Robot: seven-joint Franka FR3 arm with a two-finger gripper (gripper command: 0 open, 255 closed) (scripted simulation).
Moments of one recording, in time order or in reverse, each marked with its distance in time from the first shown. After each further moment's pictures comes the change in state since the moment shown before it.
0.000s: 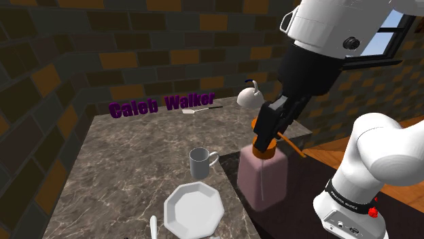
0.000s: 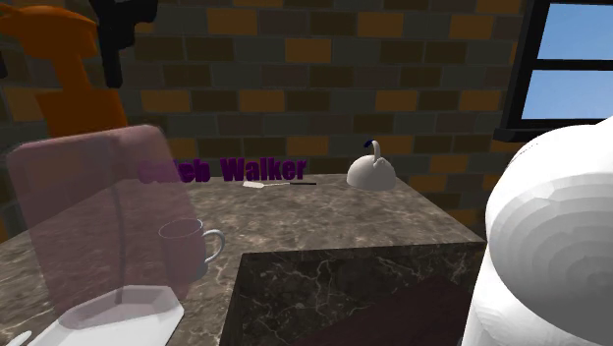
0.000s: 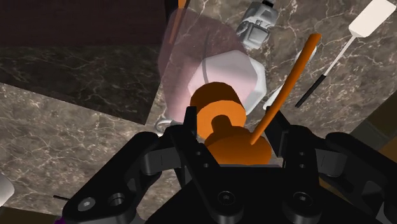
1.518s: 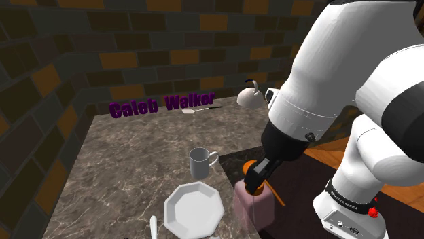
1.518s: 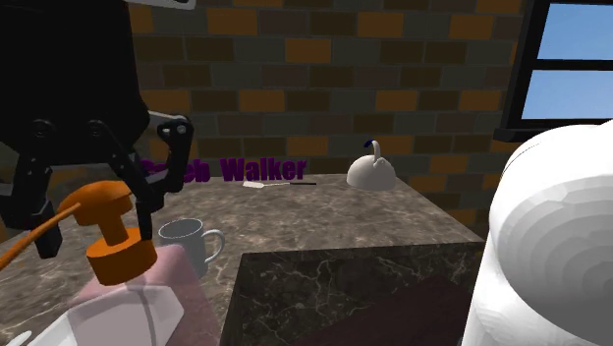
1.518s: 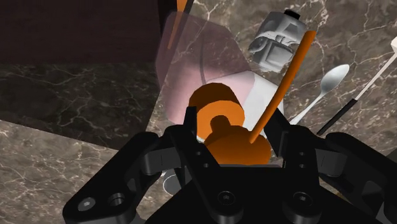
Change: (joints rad) arm 0.040 -0.008 0.114 -0.295 0.099 0.290 -0.005
